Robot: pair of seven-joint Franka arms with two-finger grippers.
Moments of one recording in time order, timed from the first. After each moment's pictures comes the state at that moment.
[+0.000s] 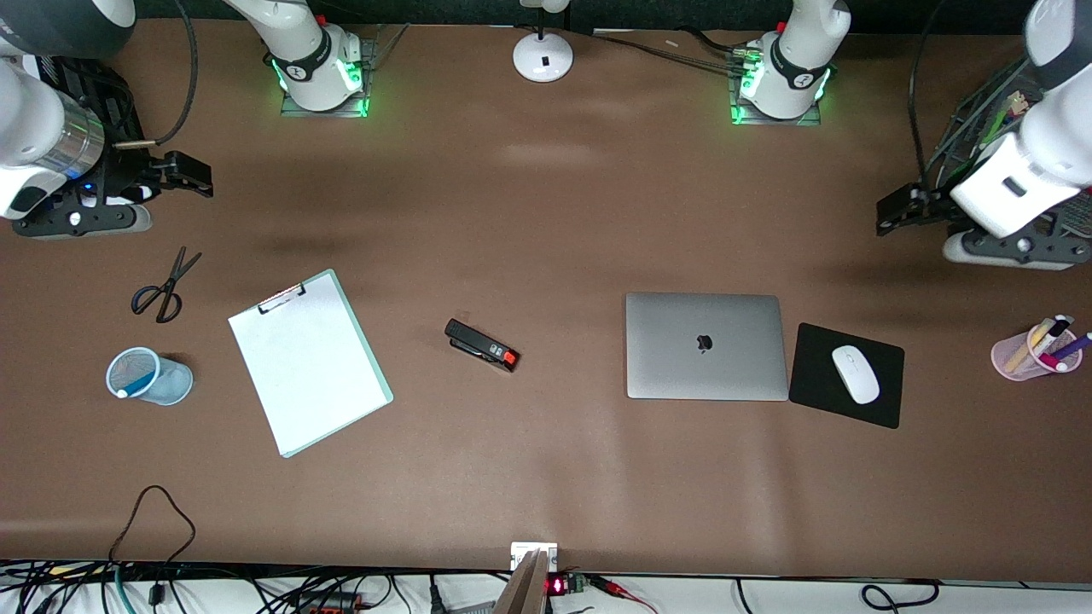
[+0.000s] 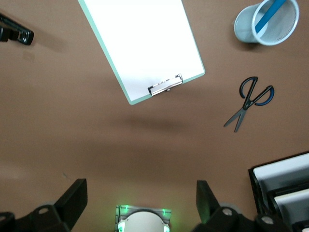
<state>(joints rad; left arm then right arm) -0.01 0.00 -0.04 -1.71 -0.02 1.67 0.04 0.05 0.00 0.01 -1.71 -0.03 1.52 -0.03</state>
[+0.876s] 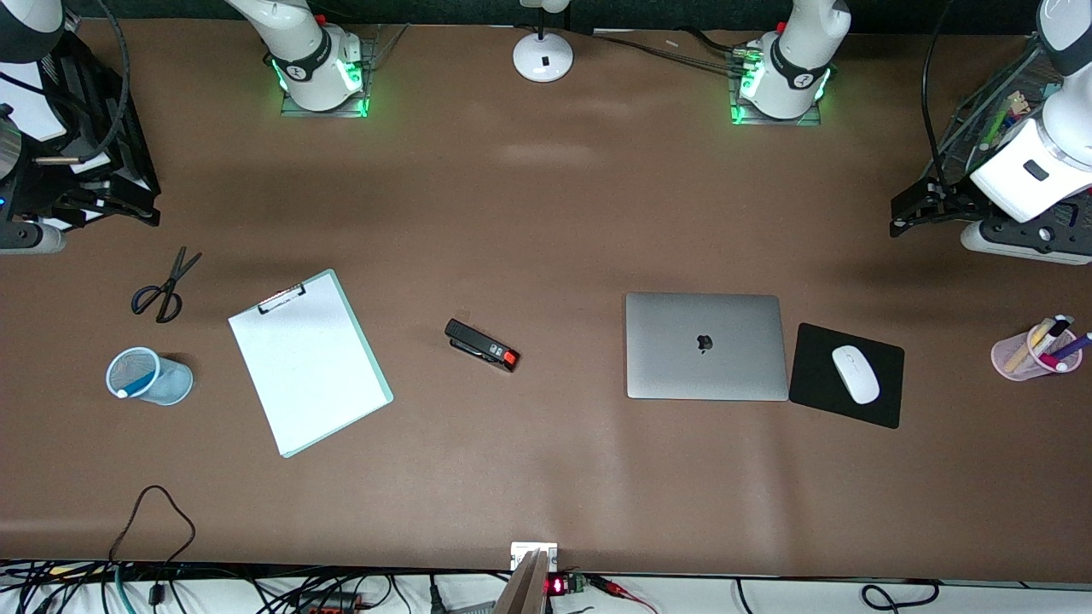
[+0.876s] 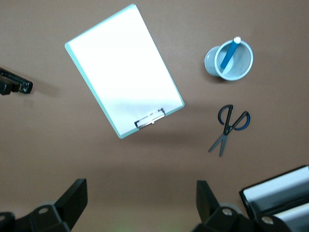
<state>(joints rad) -0.02 -0.02 -0.02 -1.73 -0.02 1.71 0.09 -0.01 0.07 0.01 -1.58 -0.02 1.58 -0.03</state>
